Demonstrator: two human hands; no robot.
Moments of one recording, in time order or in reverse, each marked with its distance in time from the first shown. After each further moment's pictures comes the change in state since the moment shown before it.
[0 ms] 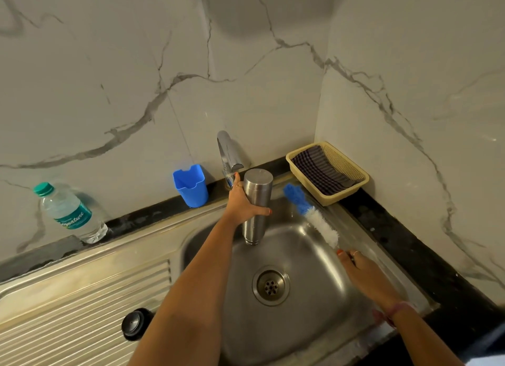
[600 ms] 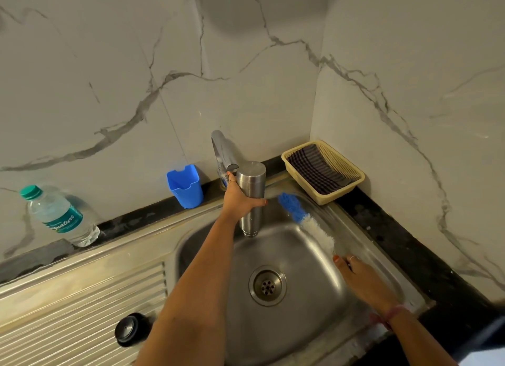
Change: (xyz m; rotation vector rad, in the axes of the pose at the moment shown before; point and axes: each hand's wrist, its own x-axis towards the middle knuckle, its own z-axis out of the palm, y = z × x) left_hand 0.013 0.006 0.005 -0.141 0.080 -0.049; right_hand 0.000 0.007 0.006 -0.002 -0.052 0.080
